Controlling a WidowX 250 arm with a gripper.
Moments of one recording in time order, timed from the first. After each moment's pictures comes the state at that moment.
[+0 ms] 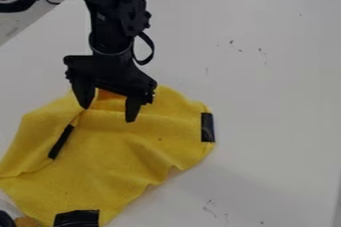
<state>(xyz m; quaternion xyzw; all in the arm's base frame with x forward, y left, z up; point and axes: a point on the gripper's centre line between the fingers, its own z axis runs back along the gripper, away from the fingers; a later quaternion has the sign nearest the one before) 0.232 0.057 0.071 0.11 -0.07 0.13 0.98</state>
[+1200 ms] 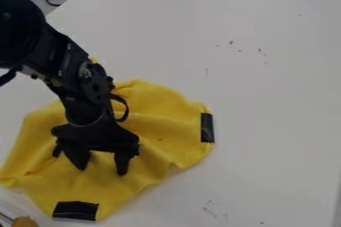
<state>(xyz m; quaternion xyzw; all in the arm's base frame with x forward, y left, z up) 0.204 0.056 -0.002 0.02 -0.10 0.17 0.98</state>
